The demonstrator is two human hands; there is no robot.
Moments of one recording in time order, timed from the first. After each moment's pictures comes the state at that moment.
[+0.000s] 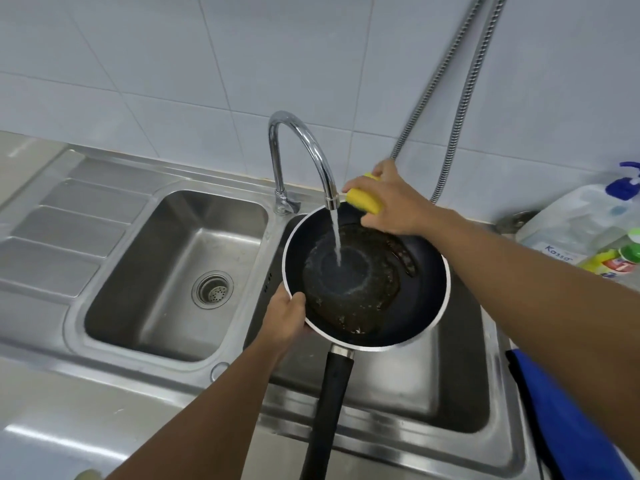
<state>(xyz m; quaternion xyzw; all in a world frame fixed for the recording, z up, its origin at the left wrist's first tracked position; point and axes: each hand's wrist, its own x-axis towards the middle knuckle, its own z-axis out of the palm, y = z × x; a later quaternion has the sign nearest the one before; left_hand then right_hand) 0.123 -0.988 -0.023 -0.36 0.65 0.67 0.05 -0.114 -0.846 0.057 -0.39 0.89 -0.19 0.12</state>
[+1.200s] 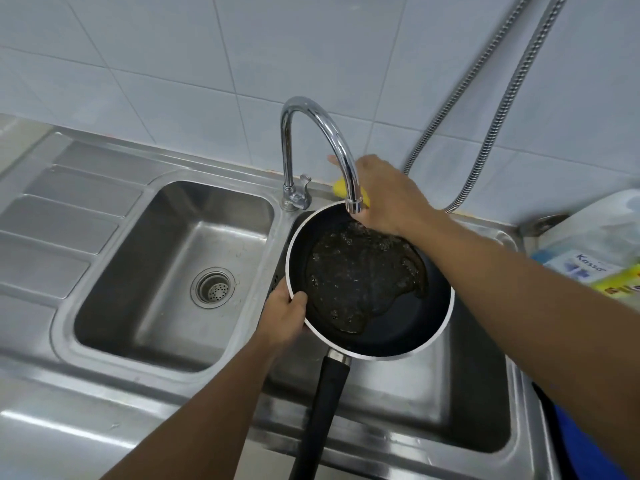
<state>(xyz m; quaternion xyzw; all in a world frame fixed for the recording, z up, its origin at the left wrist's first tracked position) 0.110 -1.023 -0.049 -0.35 0.68 0.64 0.05 -0.115 -0.906 0.036 -0.41 0.91 -0.09 0.02</state>
